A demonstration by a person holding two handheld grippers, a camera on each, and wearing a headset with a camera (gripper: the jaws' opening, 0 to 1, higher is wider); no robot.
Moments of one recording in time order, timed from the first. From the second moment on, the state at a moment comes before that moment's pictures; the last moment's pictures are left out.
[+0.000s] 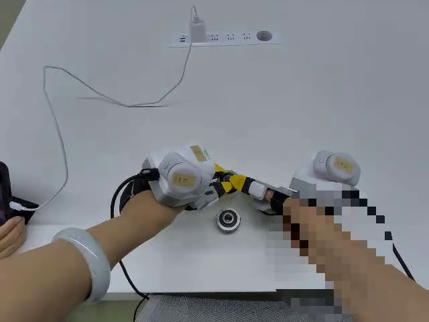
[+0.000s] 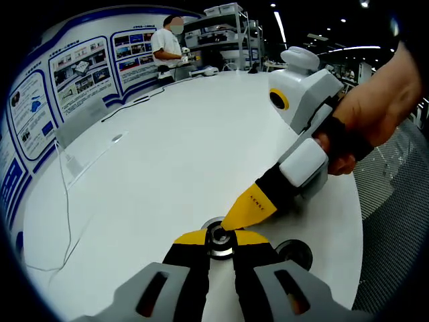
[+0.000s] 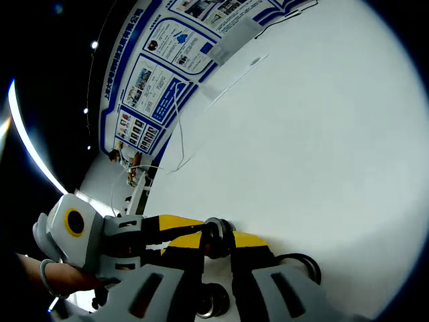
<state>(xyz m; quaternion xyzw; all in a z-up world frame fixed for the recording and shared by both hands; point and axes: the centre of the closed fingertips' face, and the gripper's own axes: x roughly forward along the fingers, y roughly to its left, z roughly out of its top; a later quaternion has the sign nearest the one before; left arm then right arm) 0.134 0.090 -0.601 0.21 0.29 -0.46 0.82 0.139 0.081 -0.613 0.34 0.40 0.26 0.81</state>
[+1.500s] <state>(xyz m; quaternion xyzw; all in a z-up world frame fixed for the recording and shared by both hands) 0.134 0.091 -0.601 0.21 0.29 -0.46 0.82 0.143 0.080 -0.604 0.29 0.39 0.27 0.83</state>
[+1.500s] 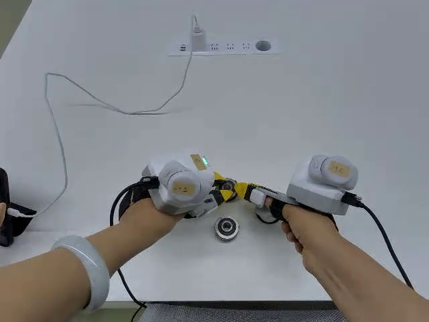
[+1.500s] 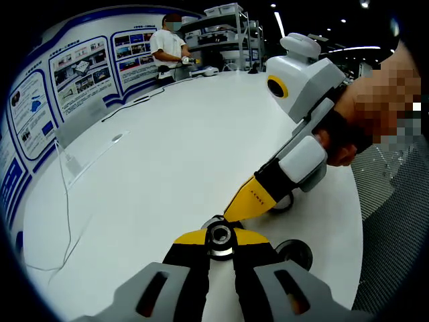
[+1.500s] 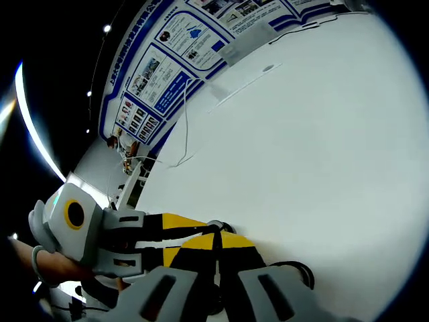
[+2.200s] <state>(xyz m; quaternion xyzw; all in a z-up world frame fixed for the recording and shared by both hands) 0.132 0.091 -0.600 0.21 0.28 -0.46 0.81 0.133 0.088 -0.586 0.30 0.38 0.29 0.82</state>
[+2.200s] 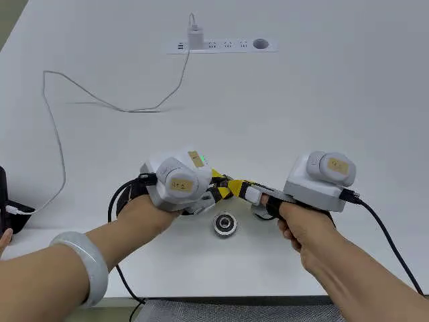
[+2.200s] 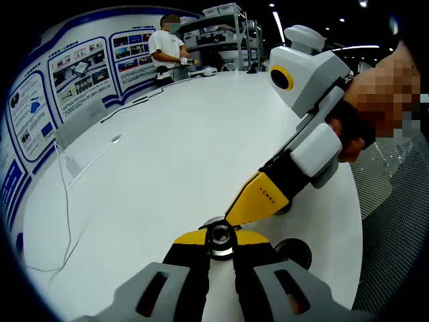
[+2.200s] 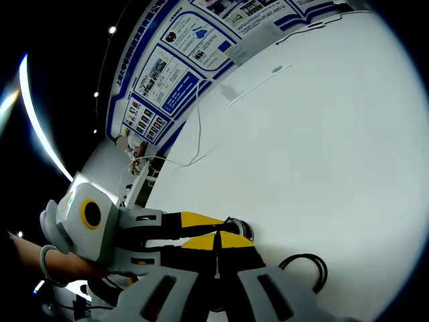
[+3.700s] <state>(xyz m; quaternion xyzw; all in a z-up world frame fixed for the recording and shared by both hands) 0.124 0.108 -0.591 0.20 0.27 -0.45 0.83 0.132 0.097 -0.573 0.32 0.37 0.30 0.82</state>
